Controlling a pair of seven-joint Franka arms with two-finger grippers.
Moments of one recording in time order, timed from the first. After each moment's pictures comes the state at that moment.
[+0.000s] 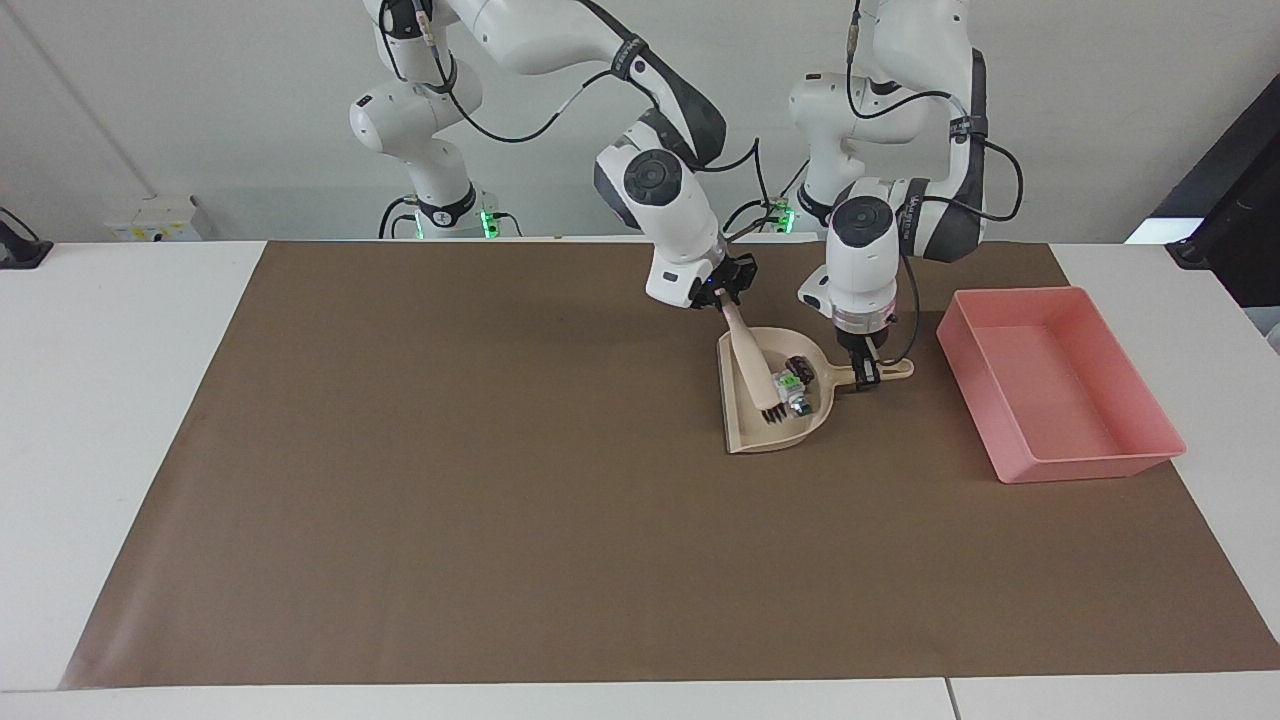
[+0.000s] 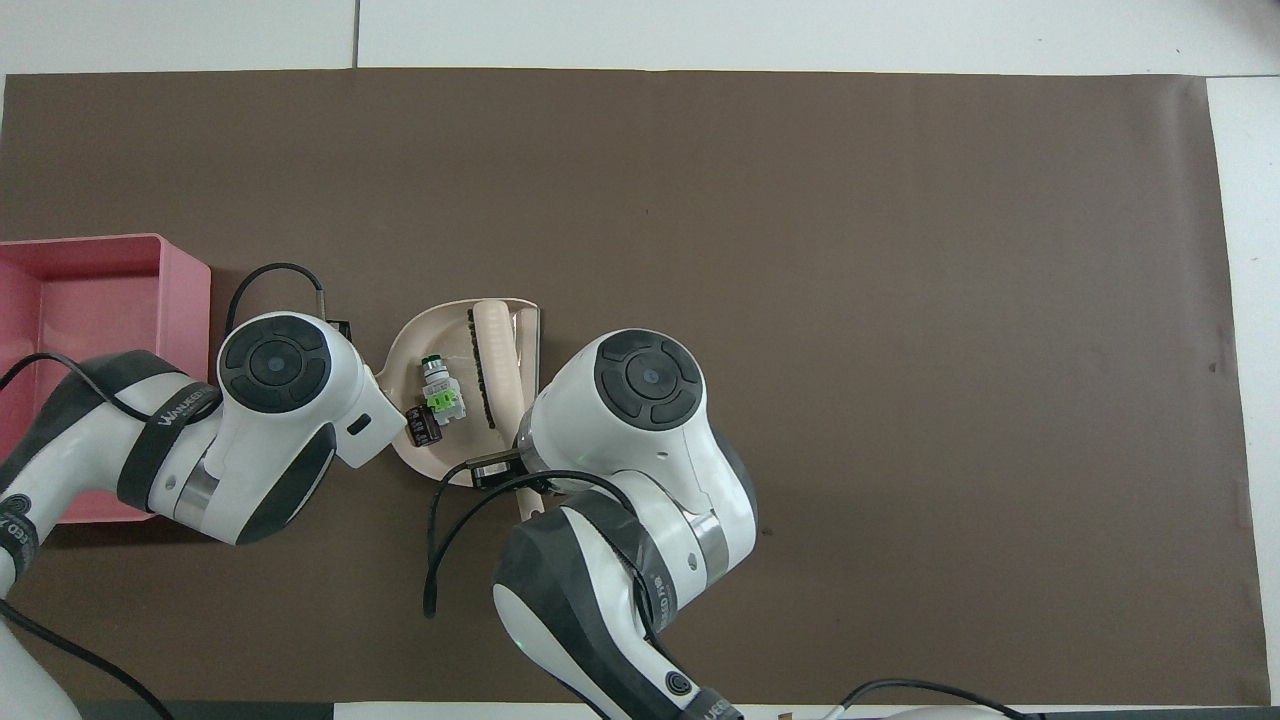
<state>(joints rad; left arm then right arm) -0.35 0.03 0.03 -2.28 0.36 2.25 1.12 0.71 0.27 0.03 -1.78 0.46 2.11 0.37</state>
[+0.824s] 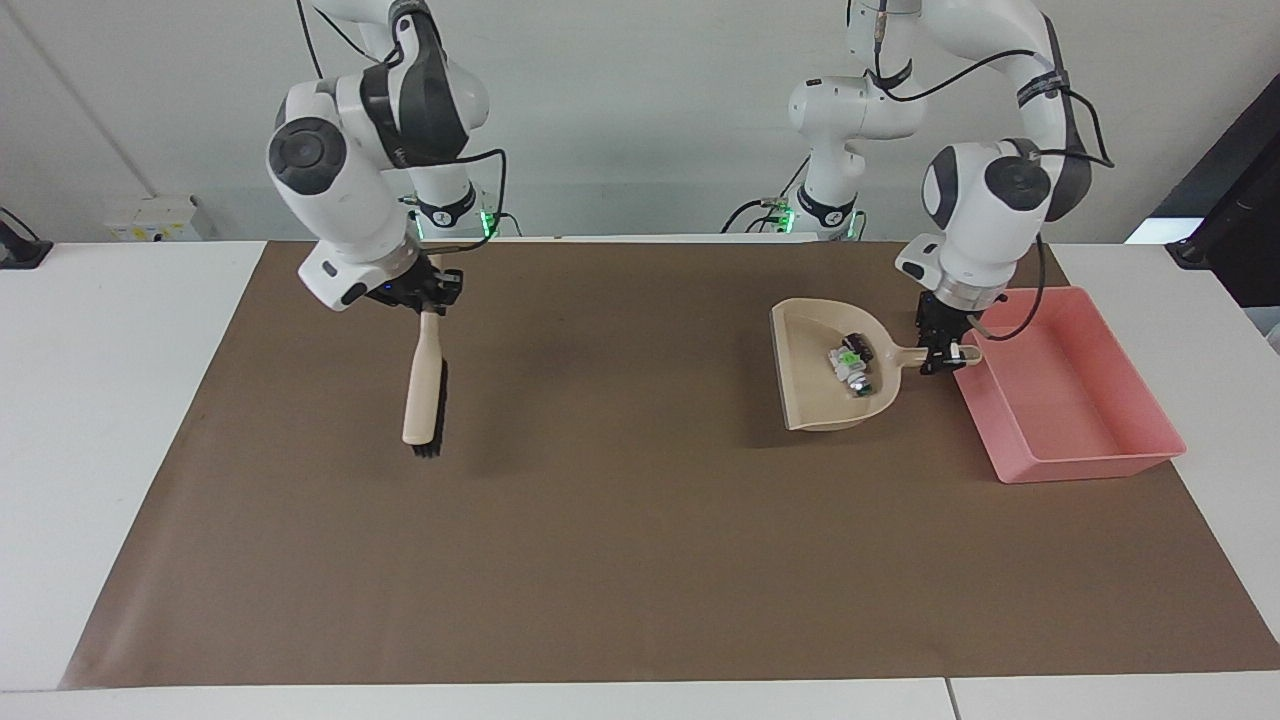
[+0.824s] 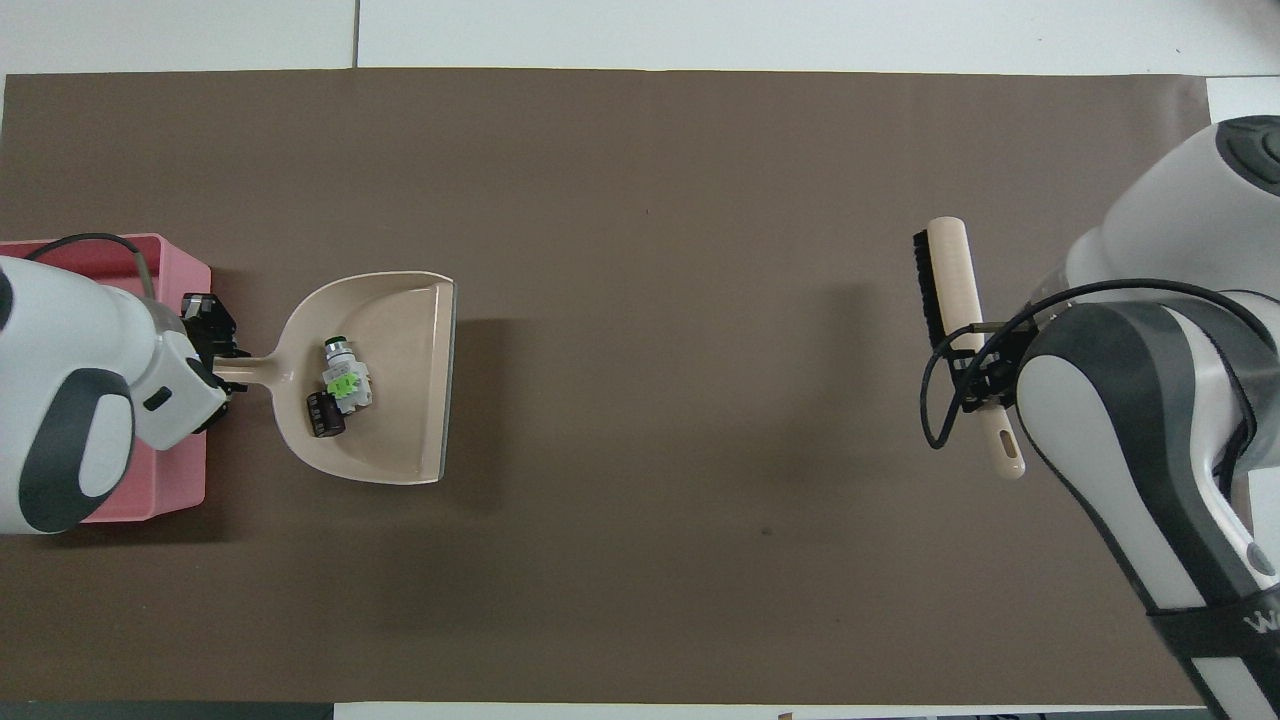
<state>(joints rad) -0.10 -0.08 0.05 -2.17 0.08 2.10 1.60 0.05 0.00 0.02 -1.94 0.02 1.65 0.06</state>
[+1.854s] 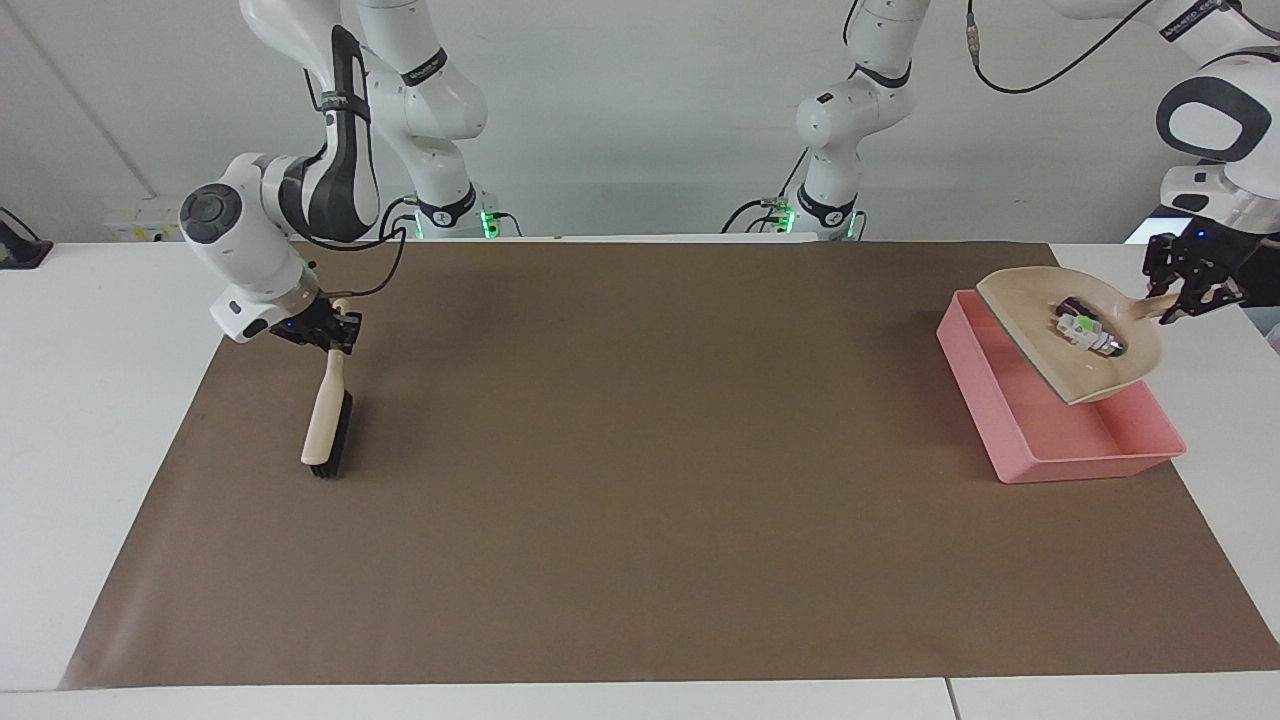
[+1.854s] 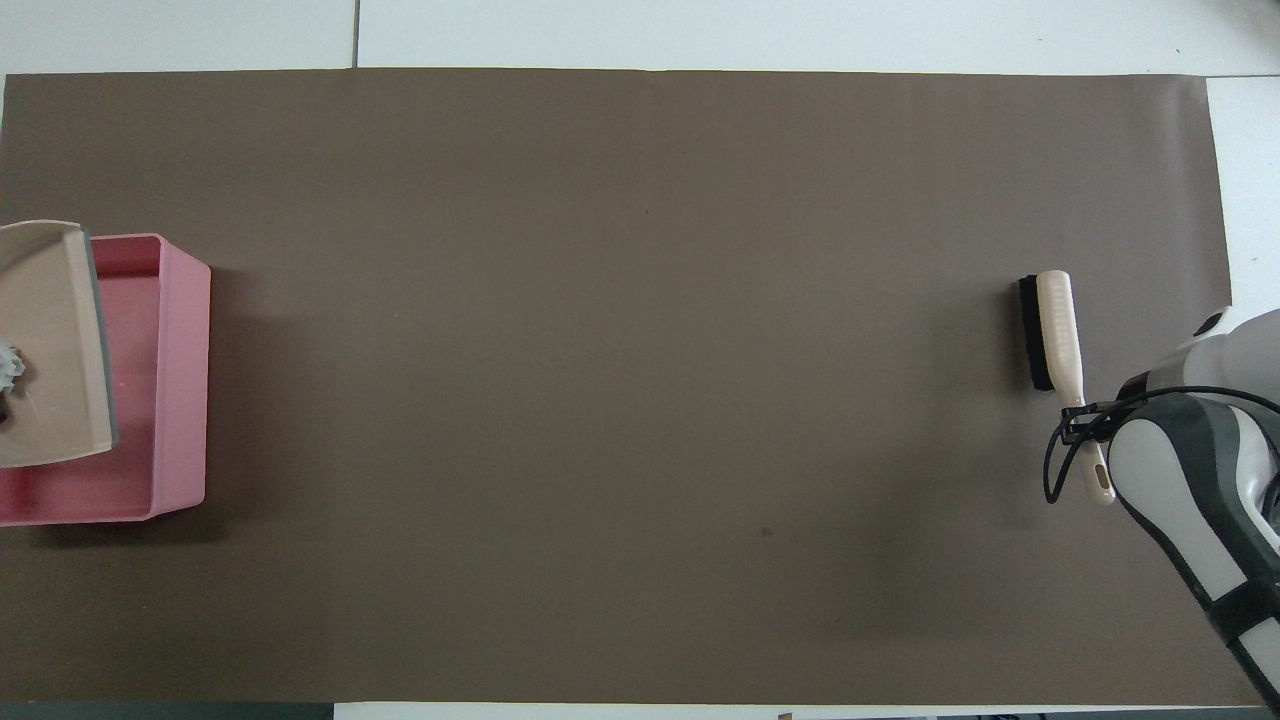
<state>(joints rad) 0.44 0.03 0.06 -1.86 0.05 2.03 1.95 -0.22 -0.06 0.02 -2.33 -0.04 2.09 -0.17</state>
